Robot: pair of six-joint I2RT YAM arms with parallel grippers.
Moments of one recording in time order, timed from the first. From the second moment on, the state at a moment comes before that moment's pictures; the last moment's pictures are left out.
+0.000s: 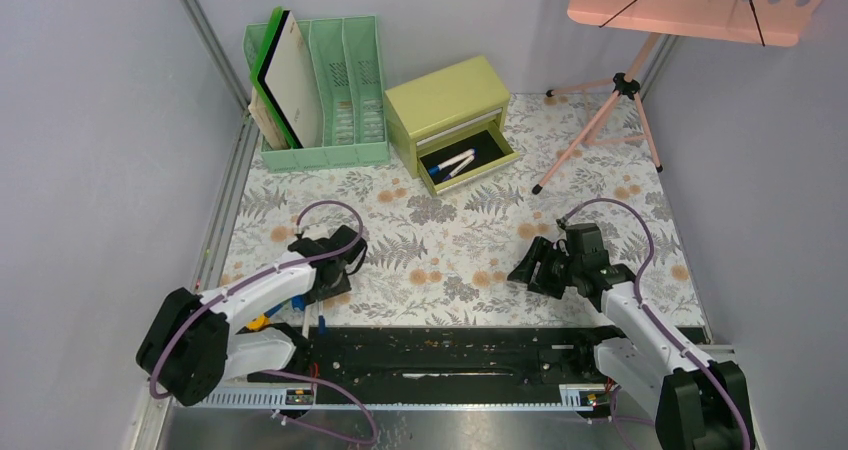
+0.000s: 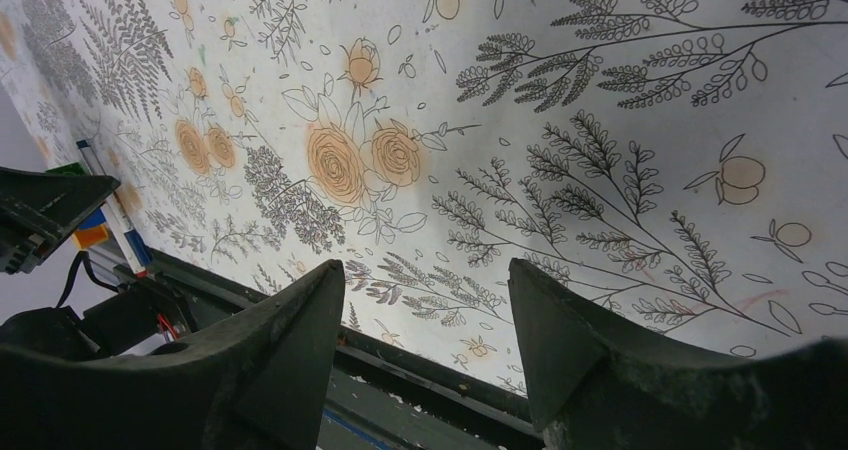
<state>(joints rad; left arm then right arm) -0.61 1.15 0.56 -0.86 -0.47 -0.98 0.21 0.90 0.35 -0.42 -0.38 0.64</state>
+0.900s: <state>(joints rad) -0.51 1.32 0.66 -0.79 -0.27 -0.78 0.21 0.84 0.36 -0.51 -0.40 0.65</state>
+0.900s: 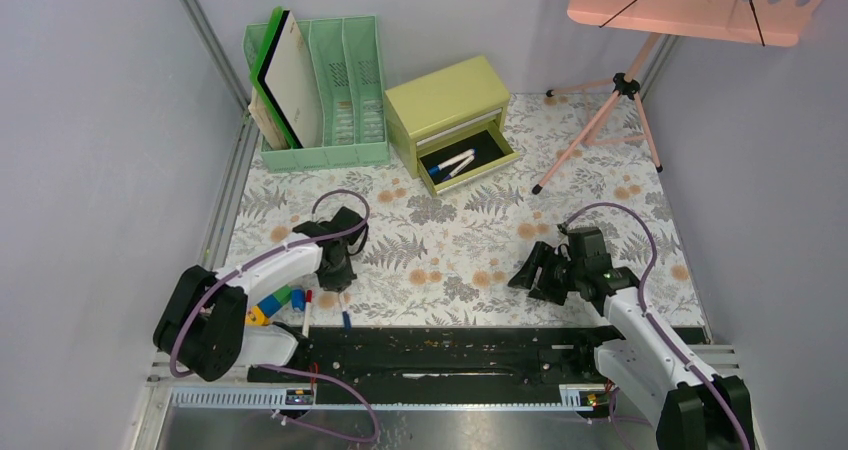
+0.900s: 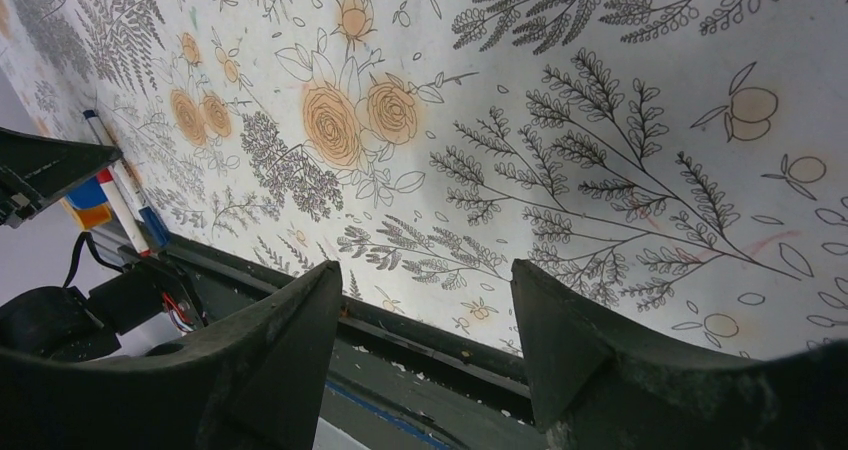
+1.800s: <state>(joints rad) -0.58 0.99 0.52 0.07 0.62 -0.94 0.21 0.67 0.46 -0.52 -0.59 0.67</state>
